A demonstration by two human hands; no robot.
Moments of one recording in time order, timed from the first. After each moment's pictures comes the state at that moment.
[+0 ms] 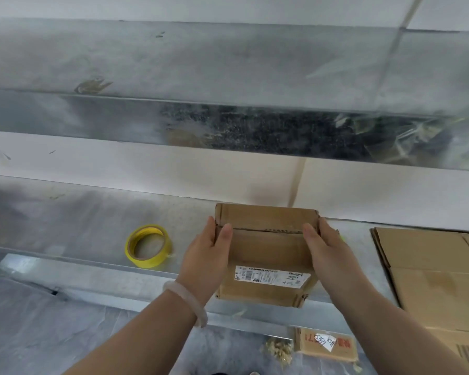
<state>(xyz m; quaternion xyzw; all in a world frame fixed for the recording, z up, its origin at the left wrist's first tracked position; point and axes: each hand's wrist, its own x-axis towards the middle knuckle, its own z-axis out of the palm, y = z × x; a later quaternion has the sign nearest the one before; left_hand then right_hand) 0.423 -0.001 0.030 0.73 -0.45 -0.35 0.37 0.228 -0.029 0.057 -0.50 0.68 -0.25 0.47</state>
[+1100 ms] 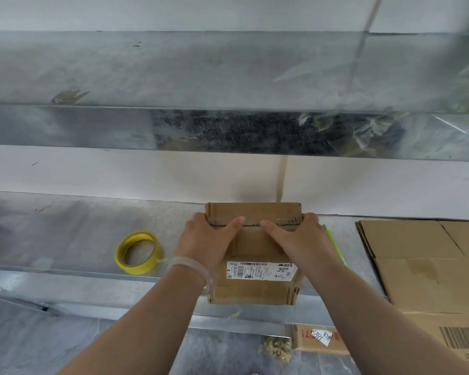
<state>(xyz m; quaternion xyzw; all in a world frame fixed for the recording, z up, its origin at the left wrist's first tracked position) 0.414 -0.031 0.043 0.80 -0.45 -0.30 0.27 0.240 -0.047 0.056 -0.52 0.75 -0.18 0.37</state>
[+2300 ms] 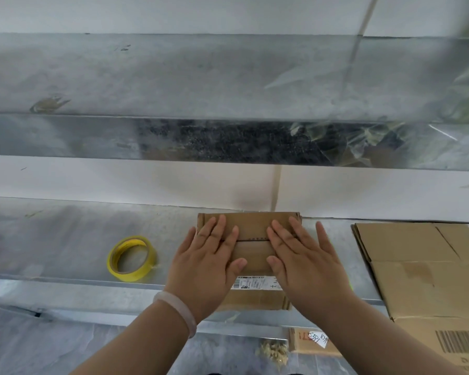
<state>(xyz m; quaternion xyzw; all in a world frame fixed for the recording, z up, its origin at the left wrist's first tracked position) 0.422 -0.001 0.014 0.63 -0.77 0.00 0.04 0.212 -0.023 0.021 -0.84 0.54 -0.04 -0.01</state>
